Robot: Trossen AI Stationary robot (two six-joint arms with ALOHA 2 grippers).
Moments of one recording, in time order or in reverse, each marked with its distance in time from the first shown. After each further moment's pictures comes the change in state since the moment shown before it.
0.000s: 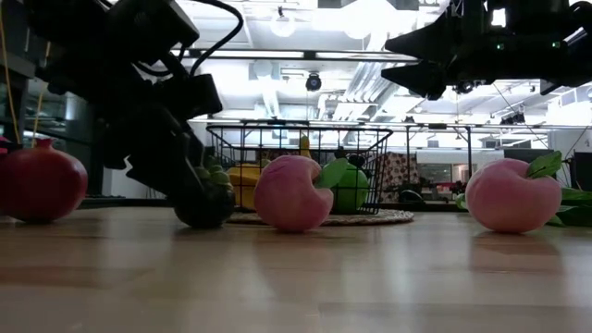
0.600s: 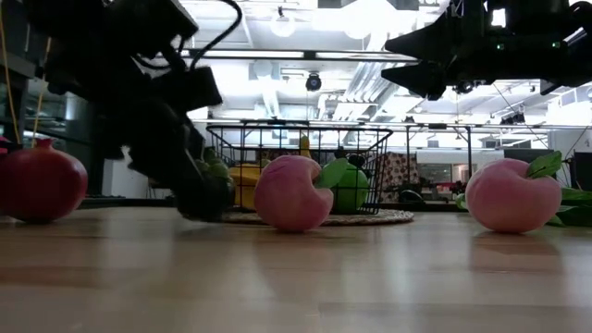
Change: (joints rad) left arm -0.001 -0.048 -0.001 -0.020 0.023 0.031; right arm 0.000 0.000 0.000 -0.002 0.000 0.000
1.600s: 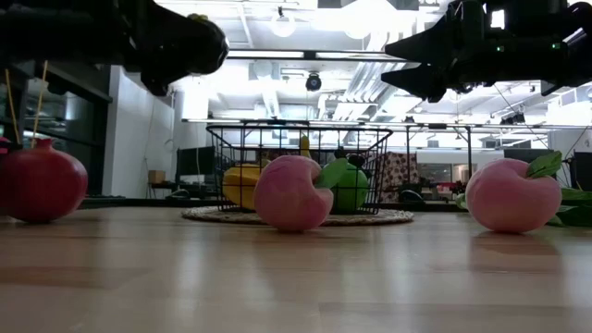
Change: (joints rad) left arm -0.001 -0.467 -0.402 0.848 -0.130 0.189; right arm 0.000 0.000 0.000 -0.022 0.000 0.003
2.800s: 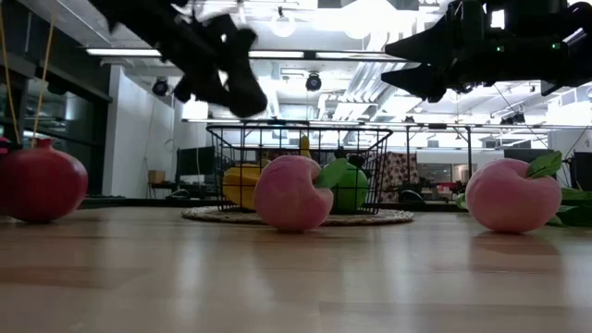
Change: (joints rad) left arm 0.298 0.234 0.556 -0.942 -0.192 -0.328; right arm 0.000 0.000 0.000 0.000 0.000 0.001
